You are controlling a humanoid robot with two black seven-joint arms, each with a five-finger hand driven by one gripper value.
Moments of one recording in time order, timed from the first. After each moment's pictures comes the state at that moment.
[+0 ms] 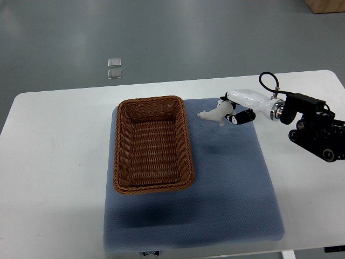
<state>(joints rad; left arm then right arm) 0.01 0.00 -0.16 -0.15 0.04 -0.02 0.04 0.89 -0.39 0.33 0.83 -1.50 -0.03 0.33</state>
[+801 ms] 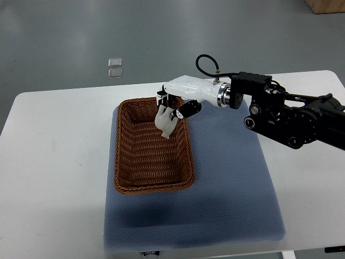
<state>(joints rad) 0.01 0.00 -0.16 -0.15 0.04 -0.02 0.04 1.08 -0.25 0.25 0.98 -1.55 0.03 0.29</state>
